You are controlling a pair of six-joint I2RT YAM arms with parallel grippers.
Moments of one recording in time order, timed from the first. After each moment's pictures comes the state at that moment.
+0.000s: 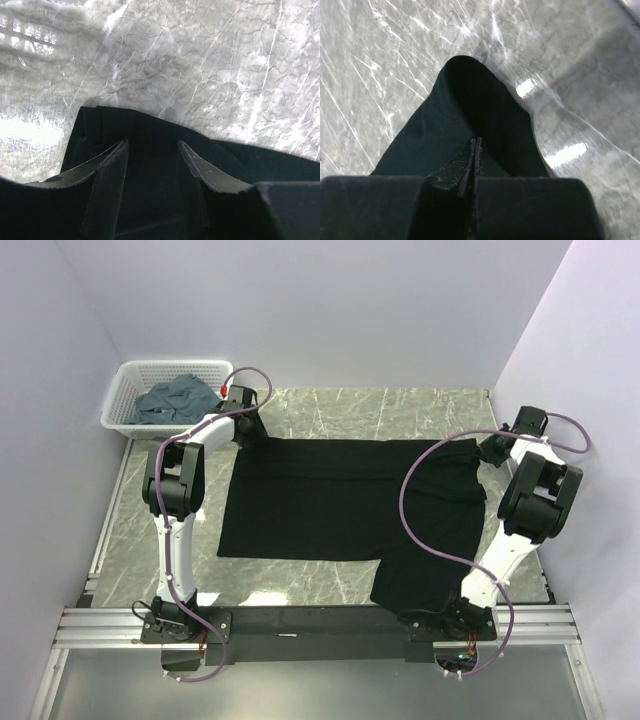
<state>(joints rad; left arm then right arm) -0.21 2.20 1.66 -0.36 -0.07 -0.61 -0.44 1.99 1.38 -0.30 -0.25 0.57</state>
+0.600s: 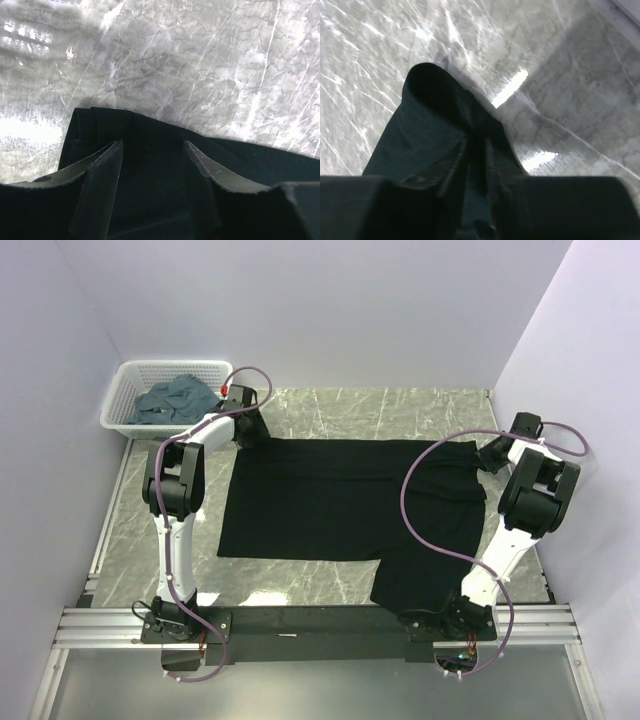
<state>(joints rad) -0.21 2.21 1.67 -0.37 -0.06 -0.60 -0.45 2.04 1.37 -0.31 -0.20 0.63</state>
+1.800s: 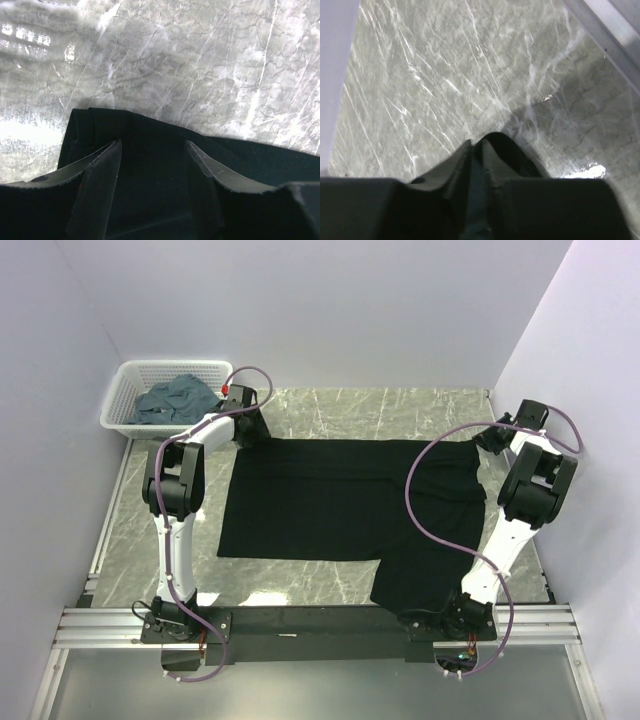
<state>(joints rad) -0.21 2.21 1.67 -0.37 -0.05 -0.58 -0.45 2.17 1.56 -0.21 -0.33 0.62</state>
